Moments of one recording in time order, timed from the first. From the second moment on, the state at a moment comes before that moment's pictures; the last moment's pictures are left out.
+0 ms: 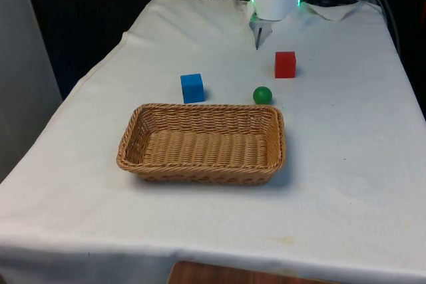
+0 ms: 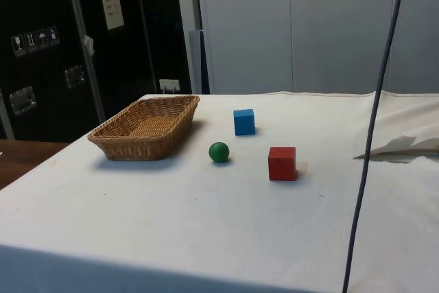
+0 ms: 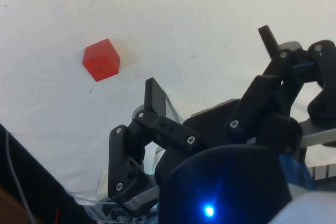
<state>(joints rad) 0.11 -0.01 -0.38 -1.95 -0.06 1.93 -0.45</state>
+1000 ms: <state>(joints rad) 0.11 -0.01 -0.47 -2.14 -0.03 2.18 -0.55</state>
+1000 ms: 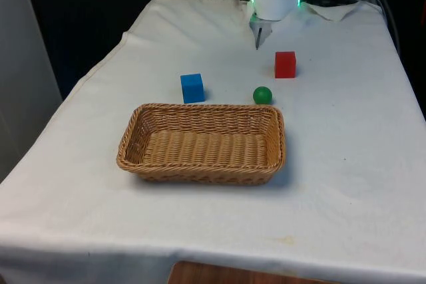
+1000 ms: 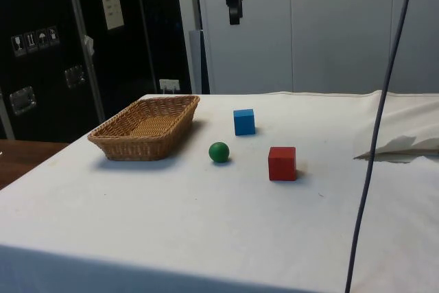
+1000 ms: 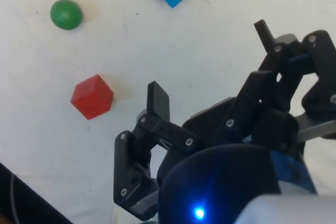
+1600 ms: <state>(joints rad) 0.11 0.04 -0.49 -2.20 0.04 2.27 -0.61</state>
